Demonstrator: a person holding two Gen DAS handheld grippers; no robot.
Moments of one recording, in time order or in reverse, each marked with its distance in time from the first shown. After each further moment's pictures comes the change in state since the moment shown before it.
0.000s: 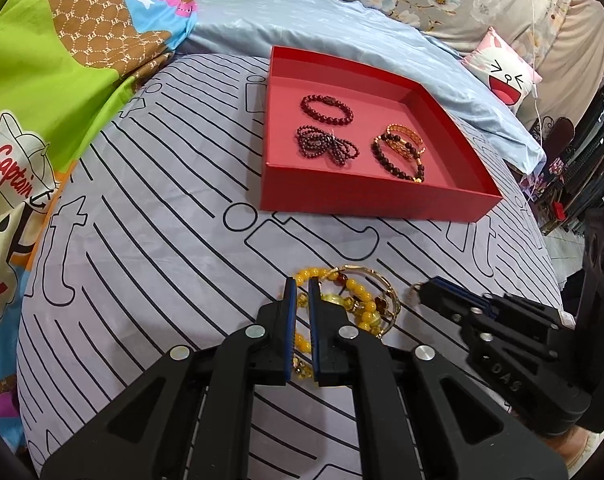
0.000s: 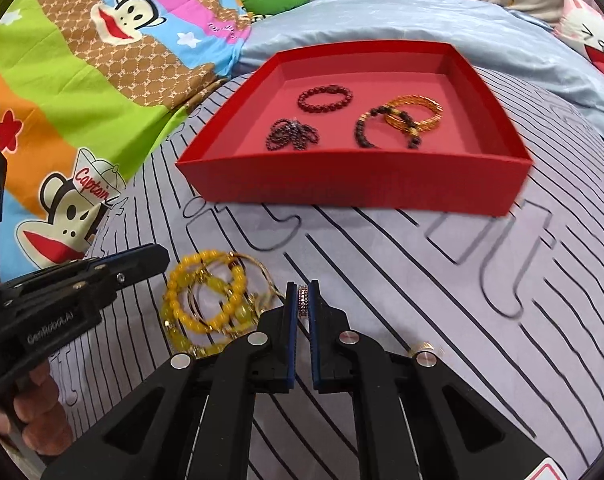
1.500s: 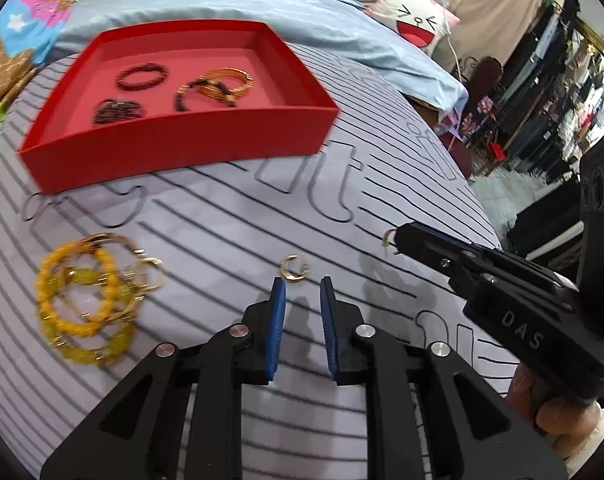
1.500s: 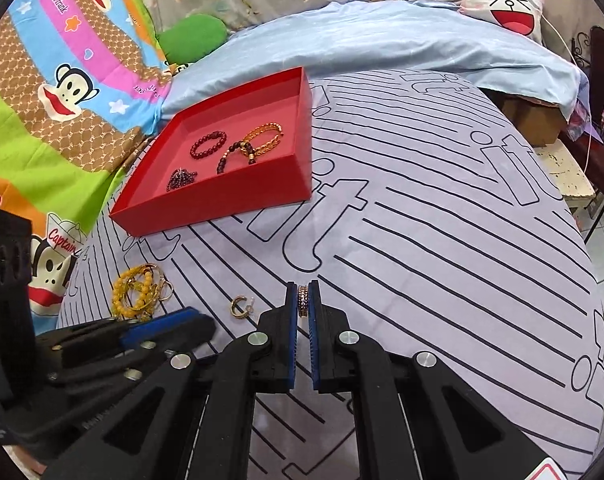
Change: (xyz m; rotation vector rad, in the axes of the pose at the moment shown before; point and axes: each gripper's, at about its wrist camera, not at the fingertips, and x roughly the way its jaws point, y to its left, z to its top) left arm 0.037 -0.134 -0.028 0.194 0.106 -0.229; right arm -0.075 -0.094 -0.031 0.193 -0.099 -0.118
